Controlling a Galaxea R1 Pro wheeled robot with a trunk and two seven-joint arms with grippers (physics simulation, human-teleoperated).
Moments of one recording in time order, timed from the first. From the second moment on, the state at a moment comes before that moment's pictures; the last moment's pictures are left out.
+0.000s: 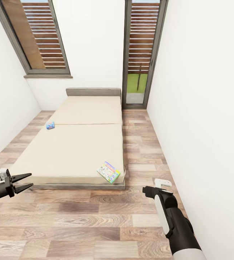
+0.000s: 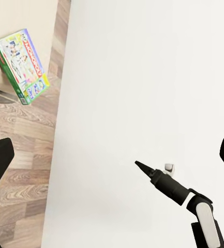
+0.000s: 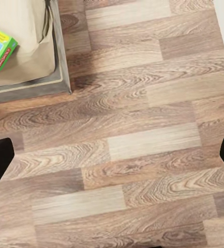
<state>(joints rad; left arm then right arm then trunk) -0.96 0.68 0.18 -0.03 0.15 0.68 -1.57 -0.45 0.17 -0.06 -1.22 -0.05 0.73 -0.22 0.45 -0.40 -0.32</state>
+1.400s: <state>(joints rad) -0.96 0.68 0.18 -0.03 0.15 0.69 -1.57 -0.45 0.17 -0.06 -1.22 -0.05 0.73 -0.22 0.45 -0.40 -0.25</state>
